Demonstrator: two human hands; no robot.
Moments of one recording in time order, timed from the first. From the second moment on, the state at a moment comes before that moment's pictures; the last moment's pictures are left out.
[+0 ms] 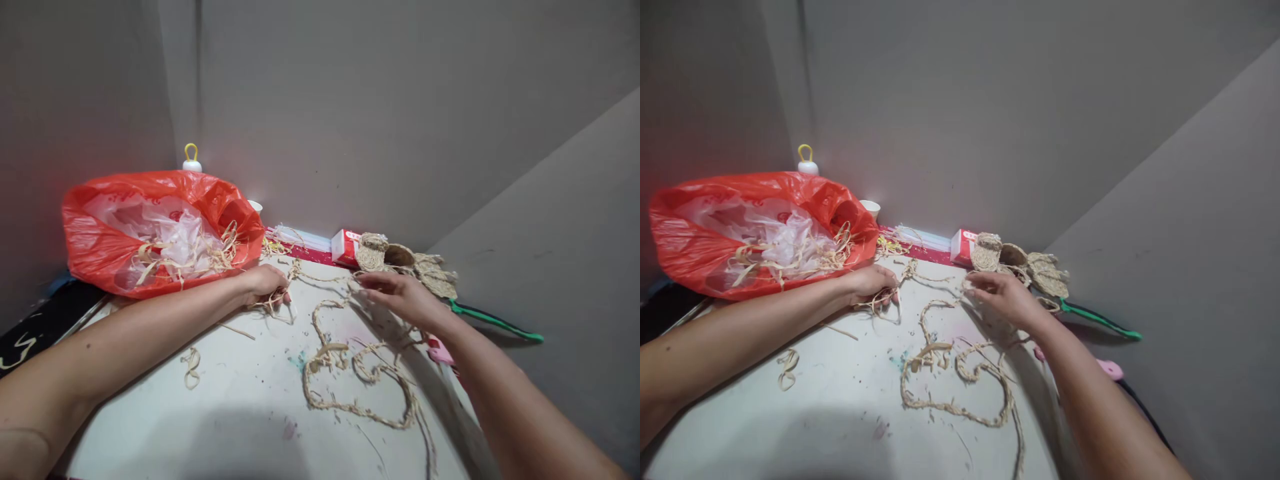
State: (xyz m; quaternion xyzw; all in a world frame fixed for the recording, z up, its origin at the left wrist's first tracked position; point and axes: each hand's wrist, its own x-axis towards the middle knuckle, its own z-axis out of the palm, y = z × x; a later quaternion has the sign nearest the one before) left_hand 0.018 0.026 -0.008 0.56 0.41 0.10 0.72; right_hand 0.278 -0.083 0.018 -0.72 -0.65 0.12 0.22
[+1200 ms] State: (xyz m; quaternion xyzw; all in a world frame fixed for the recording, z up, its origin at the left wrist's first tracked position) left_hand 0.012 0.034 -0.013 0.54 0.35 0.07 0.76; right_hand 0.127 -0.082 0.009 -0.67 -0.37 0.36 0.54
